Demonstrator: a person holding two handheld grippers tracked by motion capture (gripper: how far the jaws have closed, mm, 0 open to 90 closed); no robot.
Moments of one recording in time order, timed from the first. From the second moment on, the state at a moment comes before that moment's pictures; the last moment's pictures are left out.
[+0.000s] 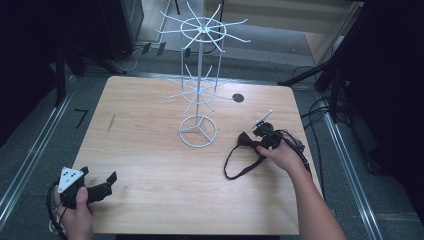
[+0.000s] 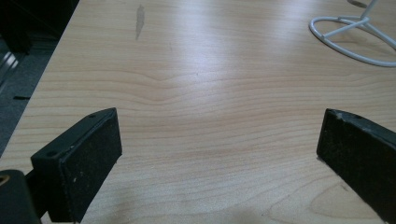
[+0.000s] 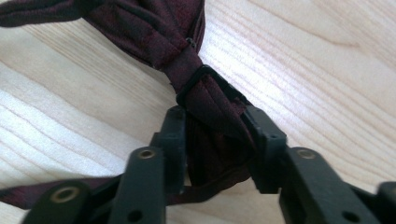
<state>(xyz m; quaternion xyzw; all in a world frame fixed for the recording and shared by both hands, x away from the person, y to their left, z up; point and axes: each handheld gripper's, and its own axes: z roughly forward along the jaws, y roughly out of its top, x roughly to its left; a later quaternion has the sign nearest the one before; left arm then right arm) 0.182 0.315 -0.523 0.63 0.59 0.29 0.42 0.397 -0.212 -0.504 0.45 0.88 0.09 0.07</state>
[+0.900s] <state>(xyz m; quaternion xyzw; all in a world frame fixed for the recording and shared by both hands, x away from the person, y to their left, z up) 0.181 0.314 -0.523 0.63 0.58 0.30 0.42 0.351 -0.230 -0.483 0.53 0.78 0.31 0.14</state>
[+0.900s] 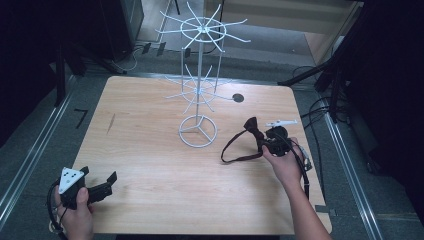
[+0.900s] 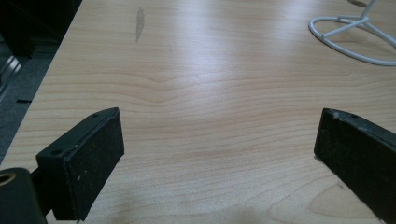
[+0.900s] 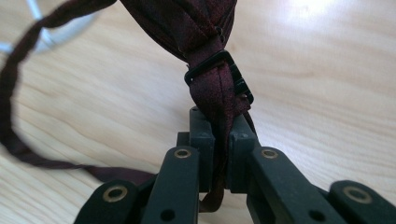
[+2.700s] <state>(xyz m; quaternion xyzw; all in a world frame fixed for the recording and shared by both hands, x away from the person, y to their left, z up) 0.182 0.315 -0.523 0.63 0.58 0.29 0.42 0.348 -0.185 -0.392 0.47 0.72 0.45 0.22</state>
